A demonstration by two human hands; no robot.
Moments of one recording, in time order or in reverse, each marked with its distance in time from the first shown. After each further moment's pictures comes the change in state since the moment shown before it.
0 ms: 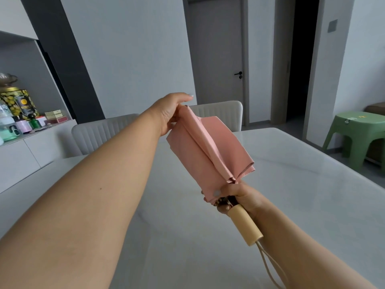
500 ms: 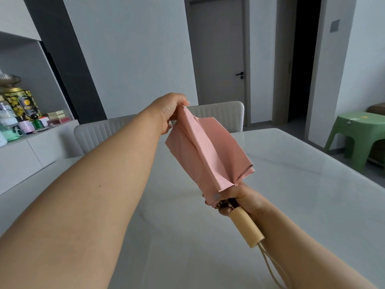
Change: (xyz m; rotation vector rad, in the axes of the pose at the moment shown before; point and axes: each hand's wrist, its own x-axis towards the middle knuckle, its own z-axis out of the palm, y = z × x) left_hand -0.002 0.003 -0.001 -0.001 0.083 -0.030; right_hand -0.002 -0.002 0.003 -0.103 -0.020 0.016
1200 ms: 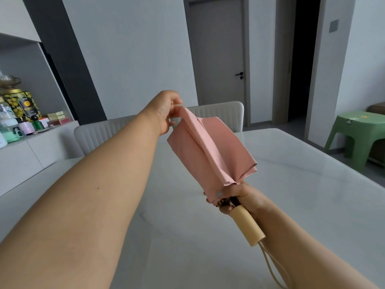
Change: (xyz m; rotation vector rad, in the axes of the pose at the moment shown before) left_hand 0.004 -0.001 -0.005 -0.088 -0.004 0.018; right_hand 0.000 0.000 -0.003 0.066 0.015 -0.017
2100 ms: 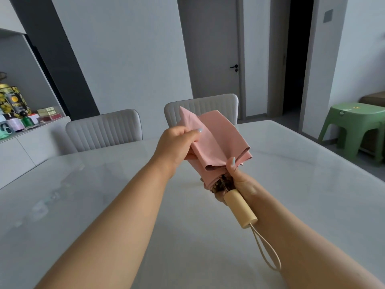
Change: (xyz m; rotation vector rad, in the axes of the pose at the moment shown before) left_hand -0.077 -0.065 0.034 0.145 -0.028 0.142; right_hand 0.007 0.004 -0.007 0.235 0.009 0.023
